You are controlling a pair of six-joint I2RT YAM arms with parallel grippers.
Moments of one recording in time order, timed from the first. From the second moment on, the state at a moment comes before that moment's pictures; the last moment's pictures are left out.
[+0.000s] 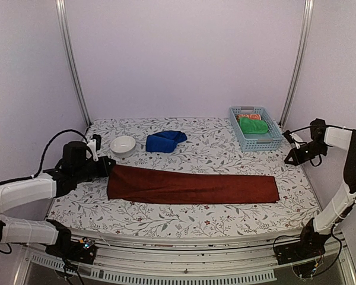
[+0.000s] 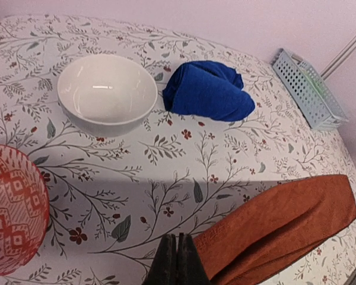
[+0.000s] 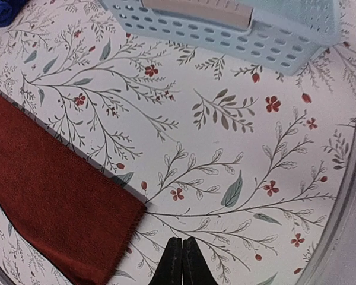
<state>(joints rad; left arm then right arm) -0.37 1.10 0.46 0.13 0.05 -0.42 -0.26 1.63 1.08 -0.68 -0.44 -0.57</state>
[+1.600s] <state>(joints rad) -0.37 1.12 0.42 0.11 0.04 -0.49 -0.02 1.86 1.13 -0.71 -0.35 -0.54</state>
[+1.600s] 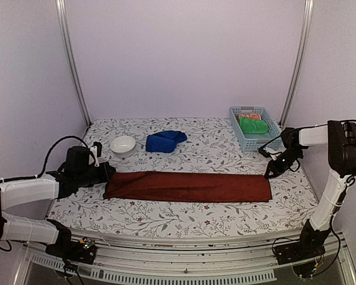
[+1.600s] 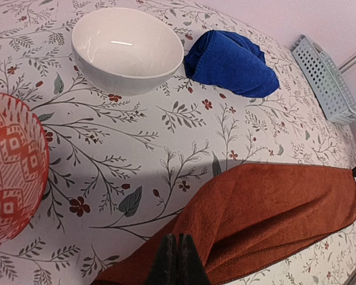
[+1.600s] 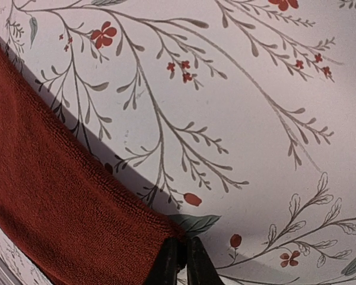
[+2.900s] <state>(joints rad) -0.38 1.71 0.87 -0.02 -0.18 -0.52 -0.16 1.89 1.22 -0.72 -0.22 -0.51</state>
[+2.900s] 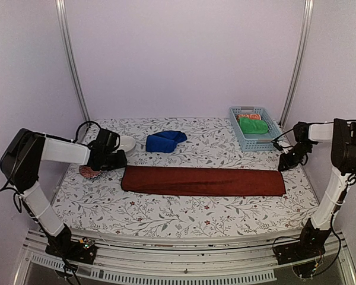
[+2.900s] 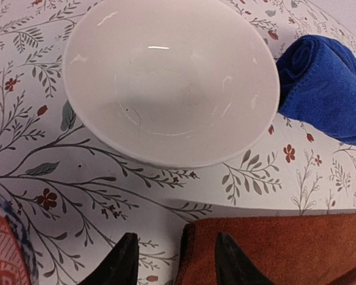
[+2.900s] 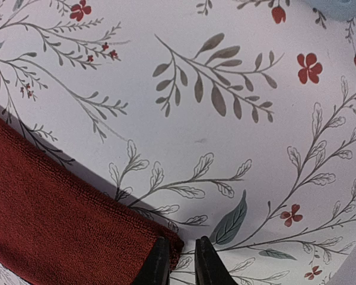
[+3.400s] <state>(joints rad) -0.45 1.49 0.71 -0.12 0.06 -0.55 -0.04 1.43 0.90 -0.81 -0.28 -0.65</state>
